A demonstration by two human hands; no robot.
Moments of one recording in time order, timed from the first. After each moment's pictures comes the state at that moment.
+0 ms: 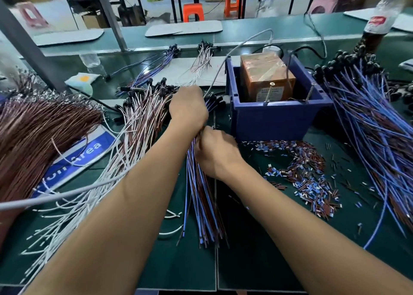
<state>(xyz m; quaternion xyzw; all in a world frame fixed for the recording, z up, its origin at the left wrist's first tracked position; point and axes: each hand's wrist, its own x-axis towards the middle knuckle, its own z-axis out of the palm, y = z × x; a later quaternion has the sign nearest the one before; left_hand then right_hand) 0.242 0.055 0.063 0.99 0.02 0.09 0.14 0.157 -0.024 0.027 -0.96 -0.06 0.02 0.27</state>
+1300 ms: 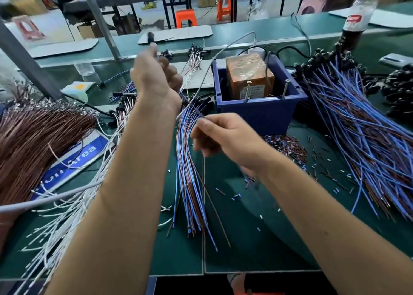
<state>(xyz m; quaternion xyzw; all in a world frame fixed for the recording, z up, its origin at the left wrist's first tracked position) 0.190 0.048 0.145 0.42 0.12 0.13 0.89 0.124 -0.087 0.056 -0.70 -0.18 0.10 0.68</state>
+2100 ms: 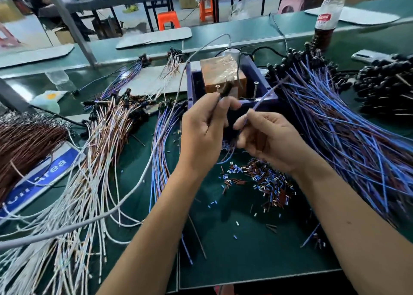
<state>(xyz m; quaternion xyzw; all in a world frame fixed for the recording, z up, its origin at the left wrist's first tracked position) 0.144 -0.036 0.050 0.73 -0.24 0.20 0.60 0.130 -0.203 0.033 -0.59 -0.15 0.07 0.79</state>
